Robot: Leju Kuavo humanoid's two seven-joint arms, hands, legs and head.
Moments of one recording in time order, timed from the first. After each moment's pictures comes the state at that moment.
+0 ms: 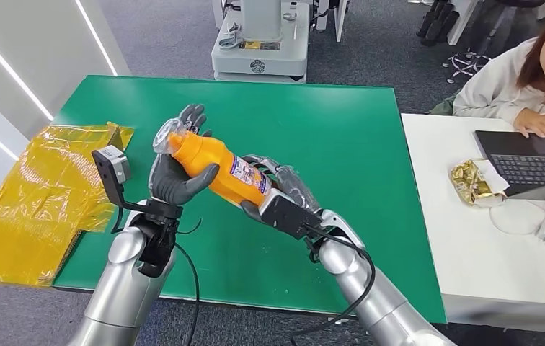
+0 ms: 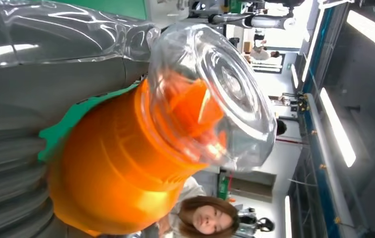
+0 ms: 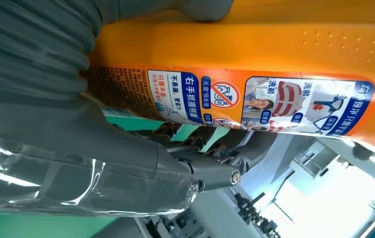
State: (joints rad) left arm -0.33 -0.08 -0.28 -1.47 0.34 -0.19 -0.26; right arm -0.62 0.11 0.54 -0.87 0.29 0.01 -0.39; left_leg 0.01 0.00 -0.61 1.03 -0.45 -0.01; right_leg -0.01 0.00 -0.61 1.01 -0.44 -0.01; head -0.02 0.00
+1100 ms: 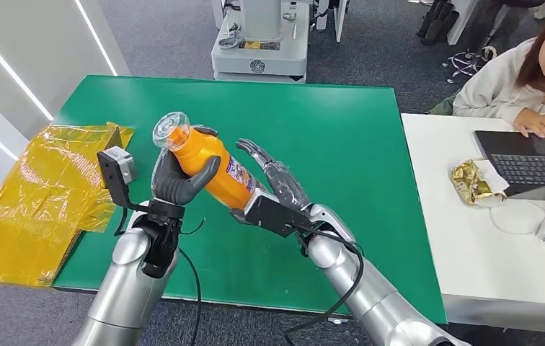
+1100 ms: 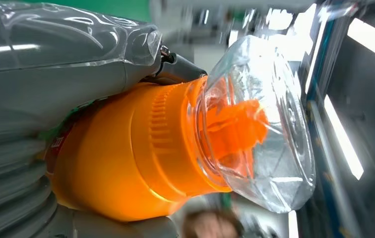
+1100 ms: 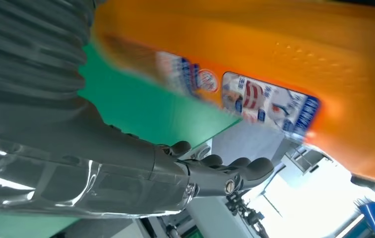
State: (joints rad) left arm -0.33 -0.09 -0.28 -1.46 0.21 -0.11 -0.29; right arm -0.67 0.15 0.57 -0.77 0.33 -0.05 -0.43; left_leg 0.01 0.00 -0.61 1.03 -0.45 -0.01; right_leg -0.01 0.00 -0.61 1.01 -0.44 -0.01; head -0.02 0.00
